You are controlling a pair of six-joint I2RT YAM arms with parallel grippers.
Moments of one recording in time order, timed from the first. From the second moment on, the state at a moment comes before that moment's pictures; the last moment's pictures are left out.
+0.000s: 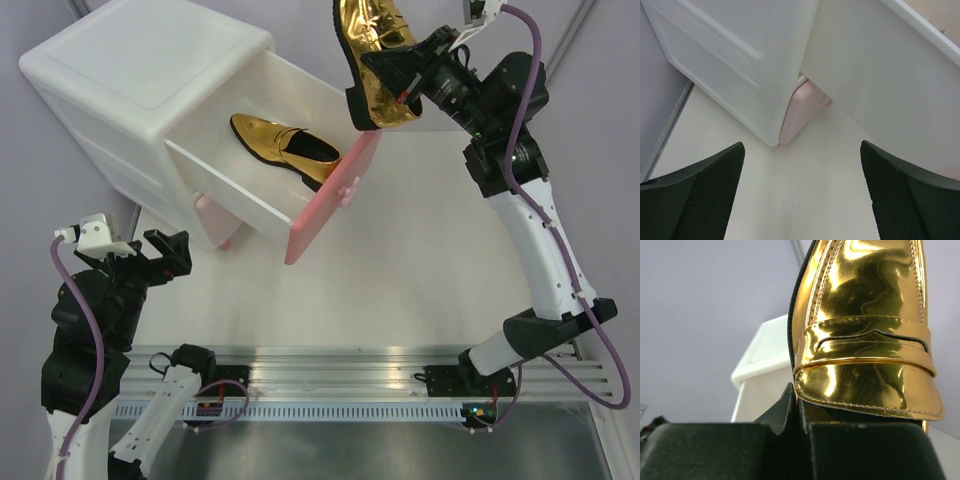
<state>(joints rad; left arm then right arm) -0.26 0.49 1.24 -0.87 -0.29 -0.26 0.39 1.51 2.02 -0.13 -0.43 0.51</state>
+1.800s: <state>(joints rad) -0.26 0.56 1.24 -0.86 -0.28 -0.23 0.73 1.82 2.20 -0.56 -0.62 0.41</state>
